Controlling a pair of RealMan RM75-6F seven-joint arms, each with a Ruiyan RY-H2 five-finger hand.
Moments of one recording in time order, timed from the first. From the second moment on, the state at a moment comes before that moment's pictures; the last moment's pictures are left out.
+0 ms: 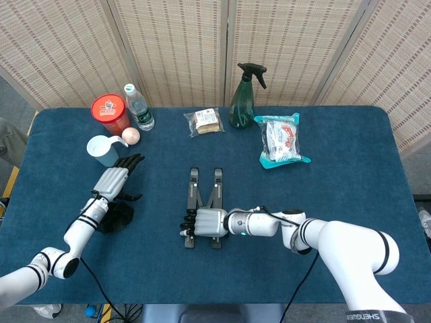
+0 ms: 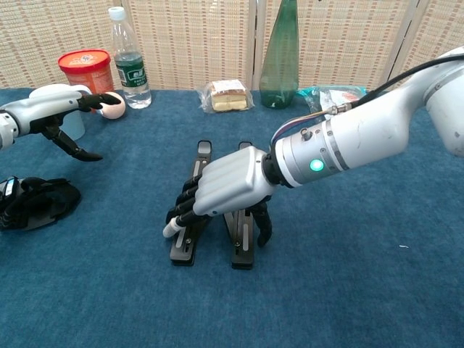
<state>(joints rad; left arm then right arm) -0.72 -1.55 -0.15 -1.04 1.33 0.86 -0.34 1.37 -1.64 -0.23 -1.07 -1.91 0.68 0.30</state>
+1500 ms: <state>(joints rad) -0.72 -1.57 -0.15 -1.01 1.35 0.86 -0.37 1.31 -1.71 -0.23 -0.92 -1.90 0.87 0.36</state>
